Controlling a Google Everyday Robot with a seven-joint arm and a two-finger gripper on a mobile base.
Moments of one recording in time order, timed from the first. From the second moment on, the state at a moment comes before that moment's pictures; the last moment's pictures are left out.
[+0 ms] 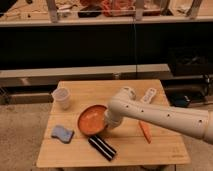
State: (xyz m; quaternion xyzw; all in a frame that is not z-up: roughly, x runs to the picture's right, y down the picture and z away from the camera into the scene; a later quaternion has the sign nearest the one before) arm 0.009 0.202 0.769 -0.23 -0.24 -0.38 0.86
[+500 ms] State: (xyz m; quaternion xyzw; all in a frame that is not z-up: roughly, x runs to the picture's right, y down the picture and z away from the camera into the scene) arm 0.002 0.143 0.820 -0.24 -0.24 -0.37 0.86
